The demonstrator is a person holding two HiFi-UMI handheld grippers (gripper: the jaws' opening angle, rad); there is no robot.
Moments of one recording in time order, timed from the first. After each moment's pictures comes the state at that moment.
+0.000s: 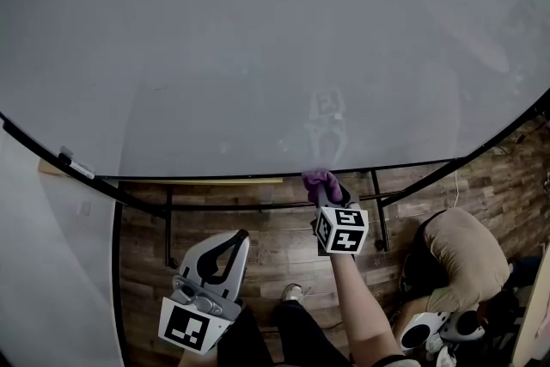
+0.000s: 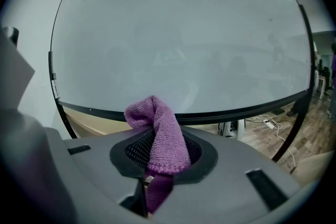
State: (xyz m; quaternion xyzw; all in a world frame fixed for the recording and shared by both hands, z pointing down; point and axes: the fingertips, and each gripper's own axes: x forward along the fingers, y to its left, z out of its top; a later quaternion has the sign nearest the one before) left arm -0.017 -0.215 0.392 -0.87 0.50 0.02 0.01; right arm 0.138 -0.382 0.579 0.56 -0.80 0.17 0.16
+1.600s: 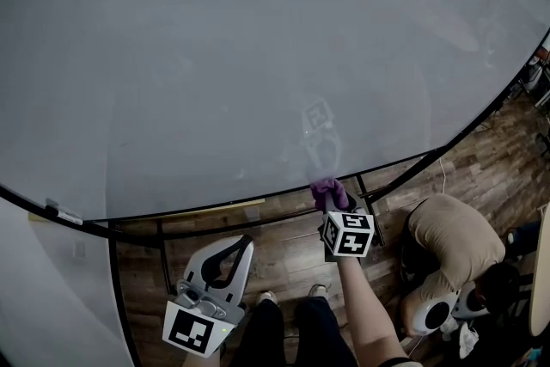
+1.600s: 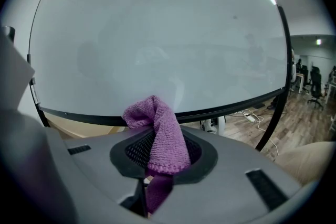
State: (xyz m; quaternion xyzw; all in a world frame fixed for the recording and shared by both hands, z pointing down) left arm 0.013 -0.252 0.381 -0.91 0.42 0.03 0.02; right arm 0.212 -0.390 0.575 0.63 -0.73 0.19 0.16
